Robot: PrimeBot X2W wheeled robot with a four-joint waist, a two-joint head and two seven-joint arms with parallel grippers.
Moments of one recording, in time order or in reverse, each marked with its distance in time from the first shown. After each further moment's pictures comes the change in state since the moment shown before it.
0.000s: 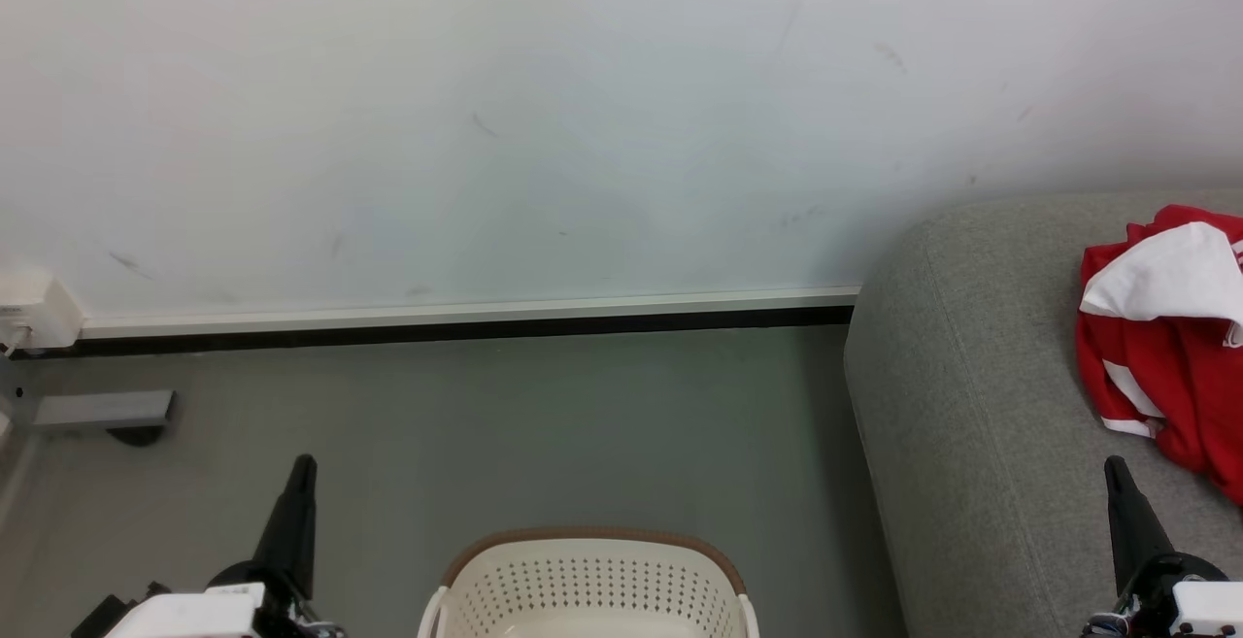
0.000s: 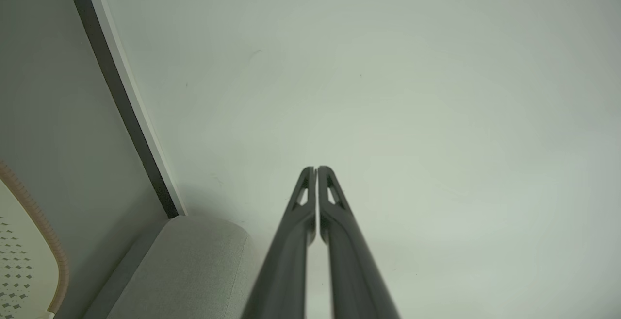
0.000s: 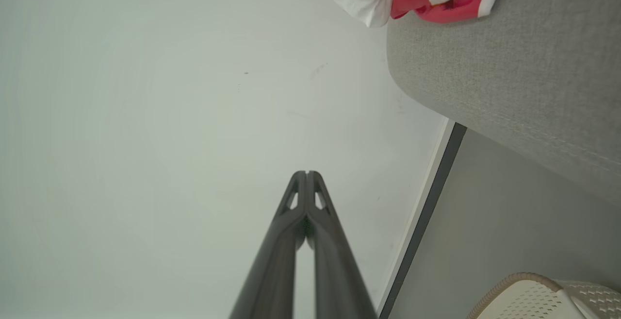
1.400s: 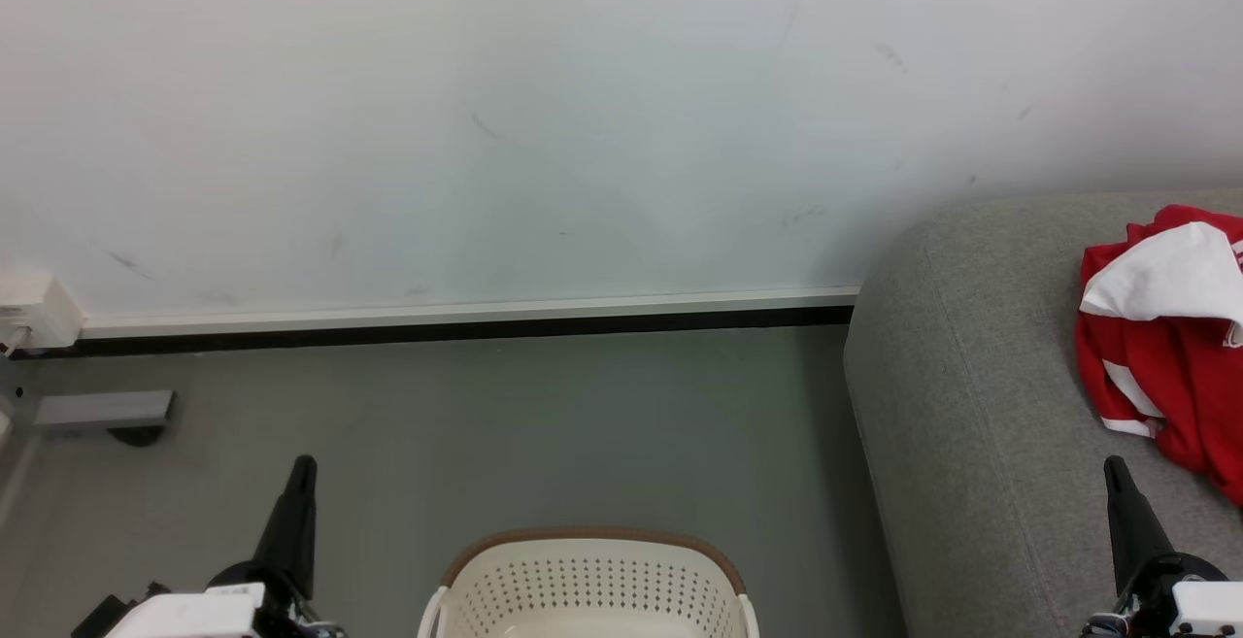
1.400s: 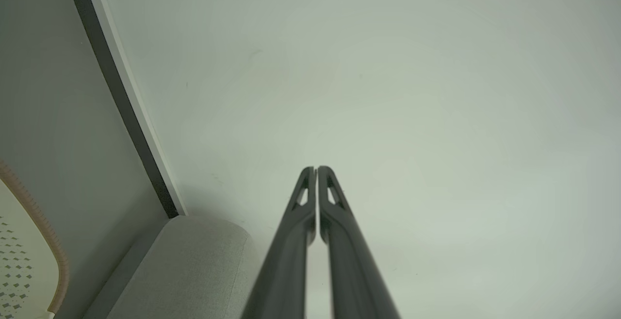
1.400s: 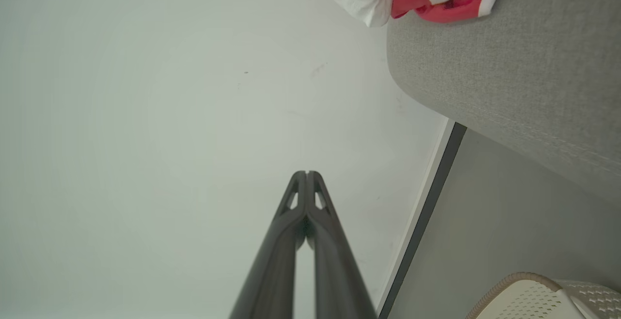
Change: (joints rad) left arm 0.000 0.000 0.000 0.000 0.000 0.000 0.000; right arm 0.000 -0.001 0.002 0.000 0.000 0.000 0.000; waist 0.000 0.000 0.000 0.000
